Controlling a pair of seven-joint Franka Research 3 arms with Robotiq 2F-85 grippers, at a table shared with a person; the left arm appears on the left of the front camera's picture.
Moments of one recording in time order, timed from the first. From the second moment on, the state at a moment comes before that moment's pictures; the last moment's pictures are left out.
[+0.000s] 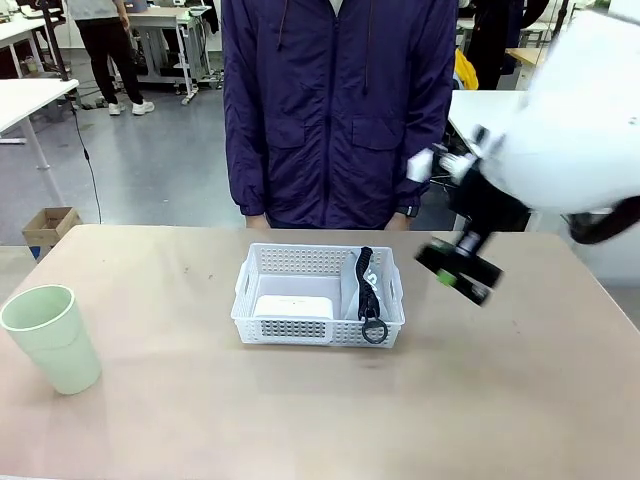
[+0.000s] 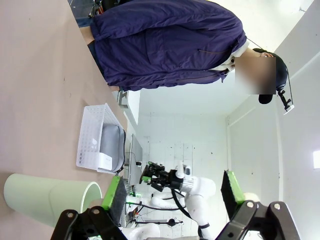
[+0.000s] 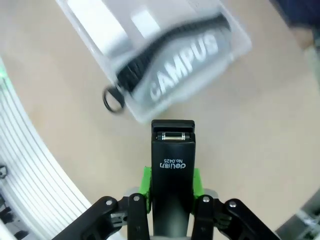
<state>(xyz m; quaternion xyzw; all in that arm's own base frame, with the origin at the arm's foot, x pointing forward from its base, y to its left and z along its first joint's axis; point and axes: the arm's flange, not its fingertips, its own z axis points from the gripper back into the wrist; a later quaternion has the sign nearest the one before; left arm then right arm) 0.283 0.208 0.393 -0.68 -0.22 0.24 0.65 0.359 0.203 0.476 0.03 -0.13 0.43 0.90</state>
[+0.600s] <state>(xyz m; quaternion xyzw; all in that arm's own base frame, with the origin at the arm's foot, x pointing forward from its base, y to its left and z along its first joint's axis) 0.283 0.208 0.393 -0.68 -0.22 0.24 0.65 0.433 0.369 0.479 0.00 -0.16 0.47 0.87</state>
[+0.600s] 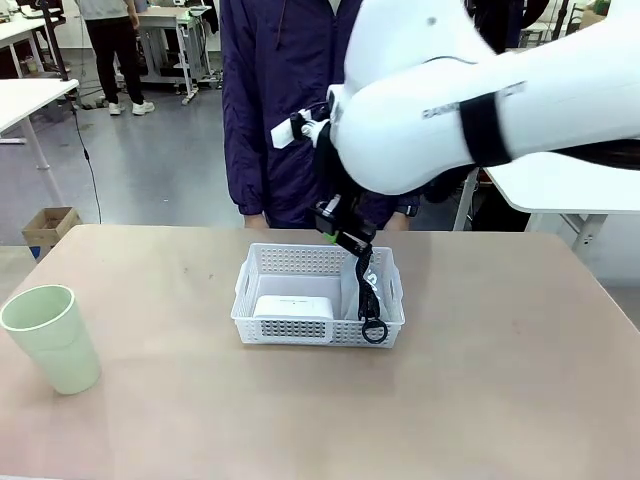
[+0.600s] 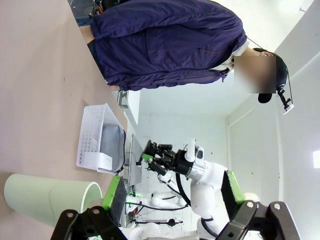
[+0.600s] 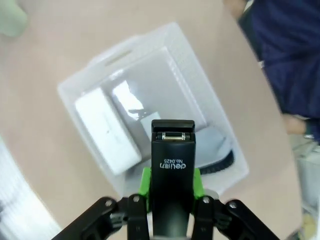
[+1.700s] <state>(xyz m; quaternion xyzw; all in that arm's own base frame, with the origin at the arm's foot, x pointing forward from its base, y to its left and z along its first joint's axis) 0.282 0.209 0.393 -0.68 -0.22 0.24 0.65 0.507 0.417 0.343 0.04 -0.12 0.54 0.83</state>
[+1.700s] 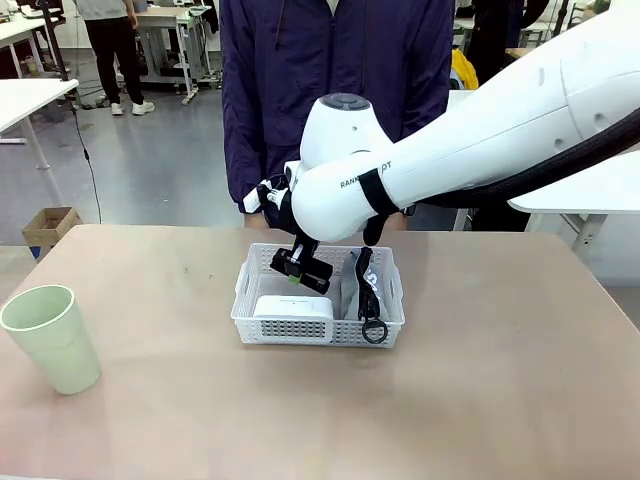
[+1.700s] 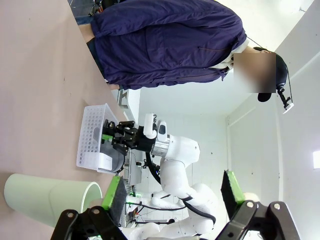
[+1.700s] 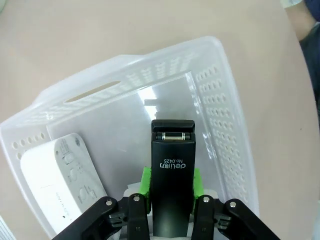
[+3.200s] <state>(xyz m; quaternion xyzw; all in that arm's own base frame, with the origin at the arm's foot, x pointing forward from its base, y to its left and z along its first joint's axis) 0.283 0.209 0.393 -0.68 -0.22 0.24 0.65 0.511 0.420 0.330 0.04 -0.06 0.57 0.82</state>
